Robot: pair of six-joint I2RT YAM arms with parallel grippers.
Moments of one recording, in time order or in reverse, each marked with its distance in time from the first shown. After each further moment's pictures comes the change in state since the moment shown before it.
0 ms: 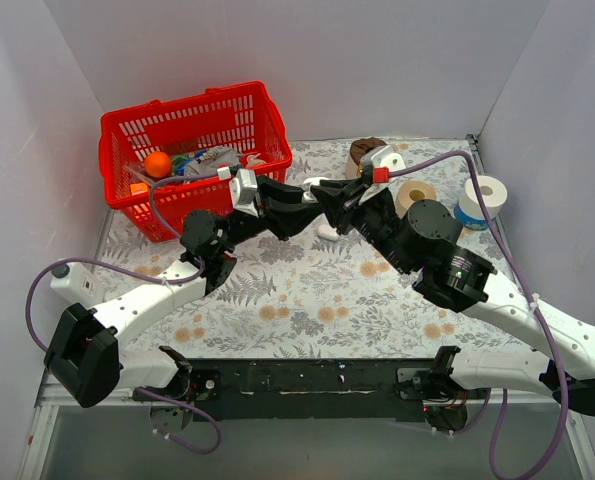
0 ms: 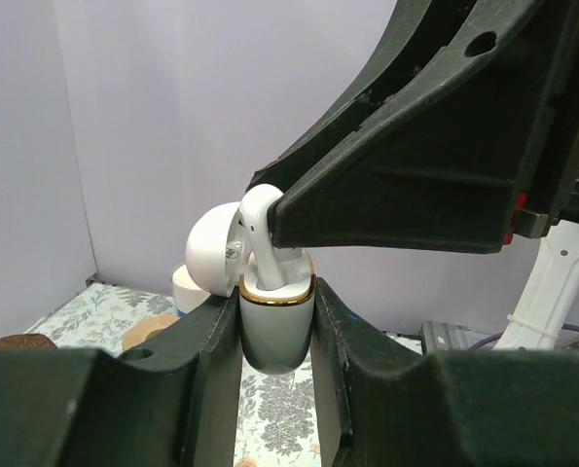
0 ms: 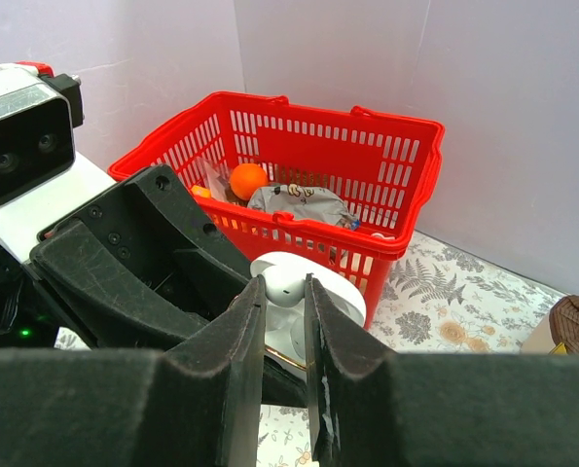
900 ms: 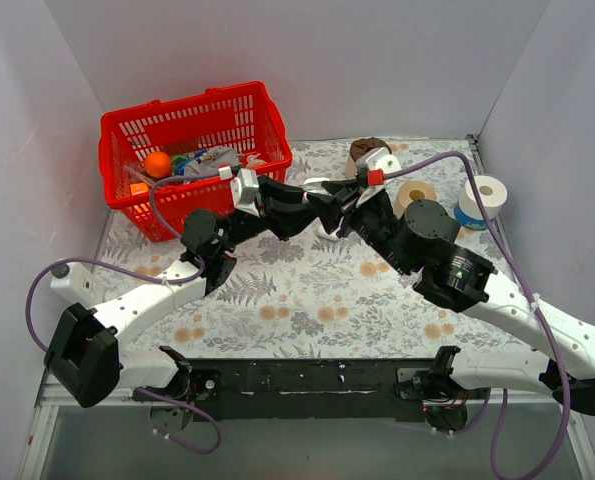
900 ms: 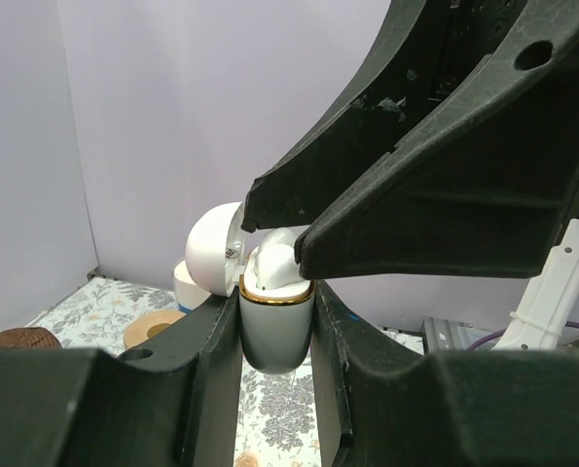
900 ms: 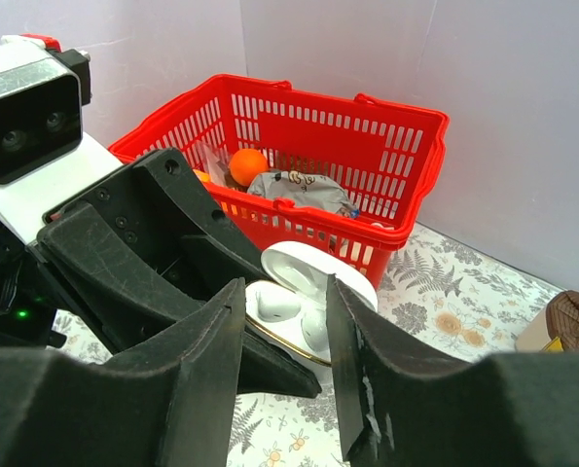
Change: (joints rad) left arm 0.000 0.000 0.001 -0.019 -0.002 0.007; right arm 0.000 0.003 0.006 -0.036 -0.013 -0.013
